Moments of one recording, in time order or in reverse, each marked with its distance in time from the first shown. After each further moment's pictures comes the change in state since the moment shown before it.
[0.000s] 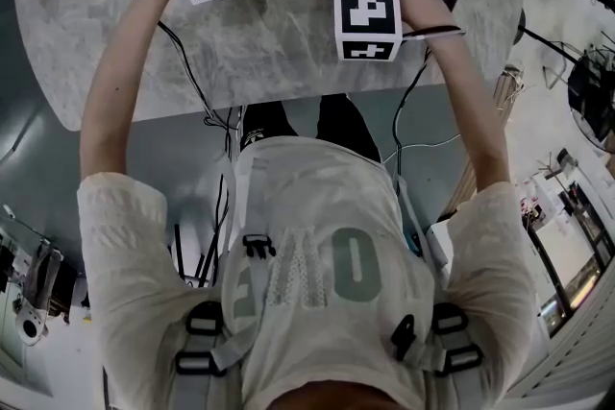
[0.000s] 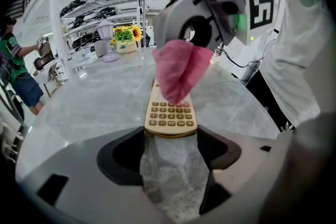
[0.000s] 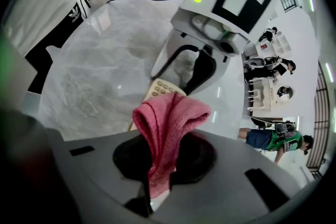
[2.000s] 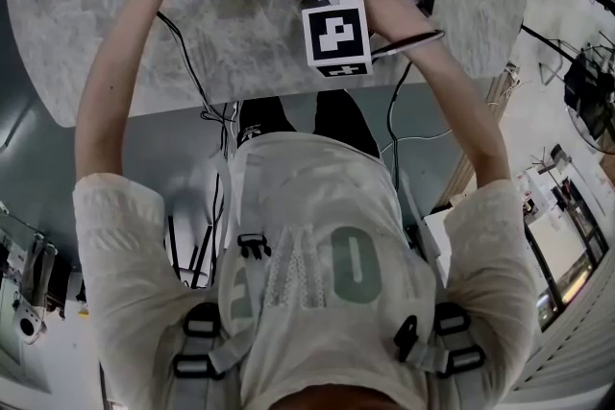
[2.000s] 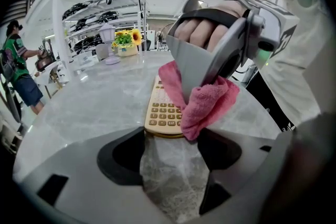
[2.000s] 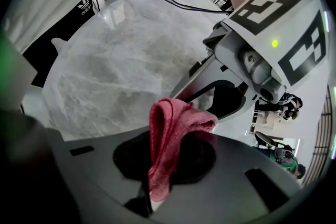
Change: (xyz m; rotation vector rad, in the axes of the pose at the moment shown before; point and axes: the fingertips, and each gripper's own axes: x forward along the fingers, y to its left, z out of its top) left arm 0.000 0.000 0.004 0.003 -0.044 0.006; right arm 0.008 0.023 0.048 -0.152 -0.021 0.012
